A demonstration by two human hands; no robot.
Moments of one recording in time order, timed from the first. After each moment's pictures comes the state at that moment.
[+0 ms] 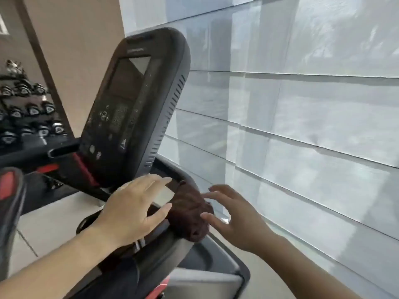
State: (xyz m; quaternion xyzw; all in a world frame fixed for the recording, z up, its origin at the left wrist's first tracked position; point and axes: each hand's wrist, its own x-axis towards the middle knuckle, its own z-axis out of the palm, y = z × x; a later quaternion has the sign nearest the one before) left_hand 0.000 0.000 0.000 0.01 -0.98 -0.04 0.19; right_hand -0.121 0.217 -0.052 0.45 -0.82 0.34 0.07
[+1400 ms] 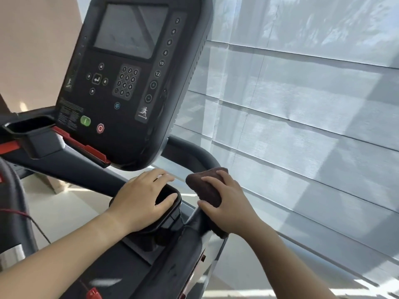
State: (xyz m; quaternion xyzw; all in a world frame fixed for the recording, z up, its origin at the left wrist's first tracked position) left_hand 0.009 -0.111 -0.066 -0.09 -0.97 -0.13 0.15; right_hand -0.033 0.107 -0.073 0.22 -0.93 0.30 0.03
